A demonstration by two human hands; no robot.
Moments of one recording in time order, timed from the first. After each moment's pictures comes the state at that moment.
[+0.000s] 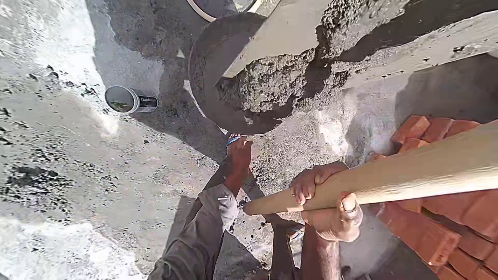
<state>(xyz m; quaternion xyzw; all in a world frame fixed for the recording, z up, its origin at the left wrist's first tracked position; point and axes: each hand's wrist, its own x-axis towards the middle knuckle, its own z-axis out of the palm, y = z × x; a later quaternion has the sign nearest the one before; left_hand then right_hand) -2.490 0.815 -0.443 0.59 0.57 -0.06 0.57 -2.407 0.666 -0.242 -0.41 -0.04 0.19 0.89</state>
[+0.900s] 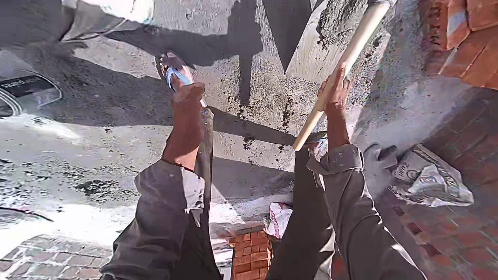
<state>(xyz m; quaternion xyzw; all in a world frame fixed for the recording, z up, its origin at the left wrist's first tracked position) -2.556 0.719 -0.467 0.70 0.44 -0.22 0.52 -2.542 0.334 -0.612 -0.68 0.41 0.13 0.59</state>
